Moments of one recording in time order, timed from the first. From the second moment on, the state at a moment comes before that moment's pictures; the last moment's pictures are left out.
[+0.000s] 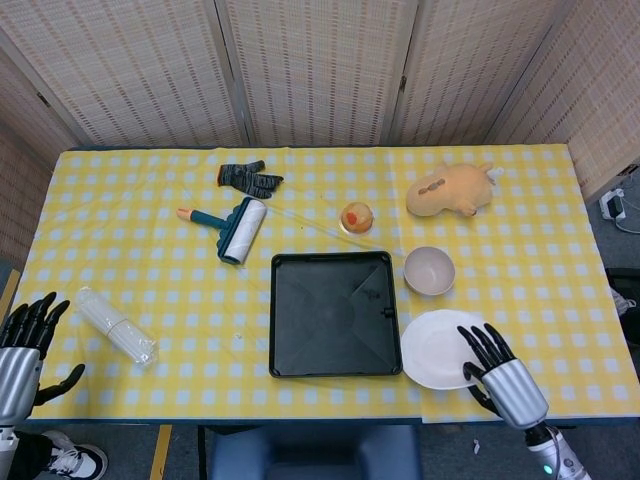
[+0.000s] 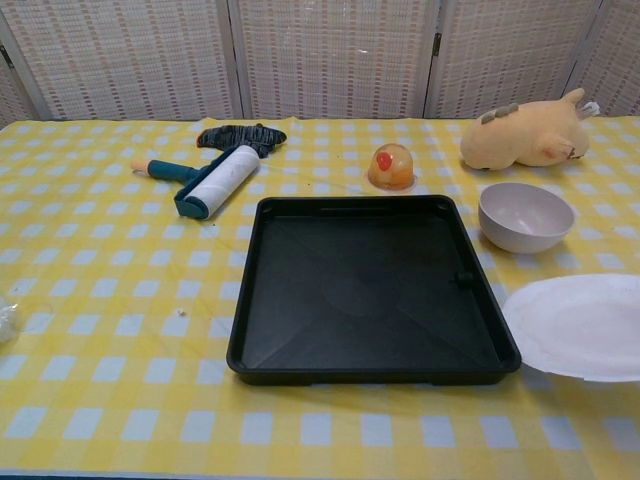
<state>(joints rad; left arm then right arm) -0.06 -1.07 -0.02 -1.69 1.60 1.57 0.03 0.10 -1.55 -0.12 -1.00 -1.84 1.66 0.07</state>
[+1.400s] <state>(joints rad) -0.06 -1.06 -0.04 -1.69 1.56 1.56 -0.02 0.54 -1.78 0.07 -0.99 -1.81 1.33 0.15</state>
